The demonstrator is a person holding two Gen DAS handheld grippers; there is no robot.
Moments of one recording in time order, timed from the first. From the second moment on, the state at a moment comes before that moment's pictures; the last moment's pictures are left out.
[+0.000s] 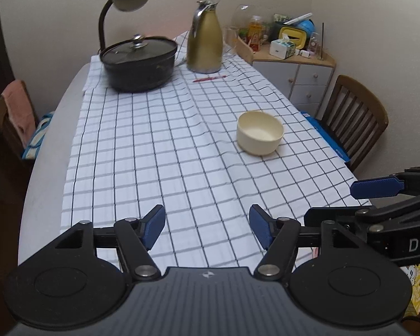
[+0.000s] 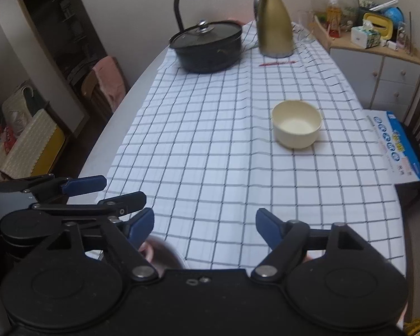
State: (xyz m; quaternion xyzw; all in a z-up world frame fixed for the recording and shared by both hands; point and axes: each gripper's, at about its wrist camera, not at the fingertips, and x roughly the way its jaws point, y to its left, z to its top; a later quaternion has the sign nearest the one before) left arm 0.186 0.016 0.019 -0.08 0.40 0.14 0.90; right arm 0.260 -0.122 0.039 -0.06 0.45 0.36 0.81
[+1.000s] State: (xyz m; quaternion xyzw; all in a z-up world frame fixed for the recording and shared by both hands) left arm 0.431 0.078 -0.024 -0.09 0.45 0.10 0.88; right arm 0.457 -0.110 -0.001 -0.08 0.47 0.22 0.85
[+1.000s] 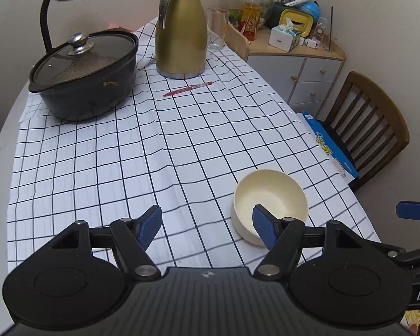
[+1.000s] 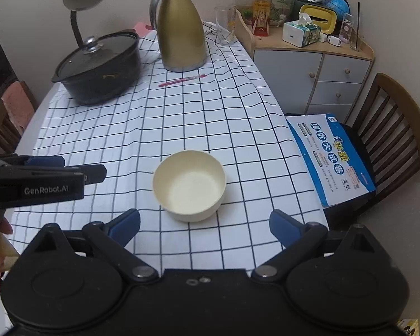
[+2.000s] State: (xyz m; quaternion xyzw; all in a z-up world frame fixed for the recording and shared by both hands) left arm 0.523 0.066 -0.127 -0.10 0.53 0.06 0.84; right arm 0.552 -0.089 -0.106 -0.08 0.54 0.17 0.82
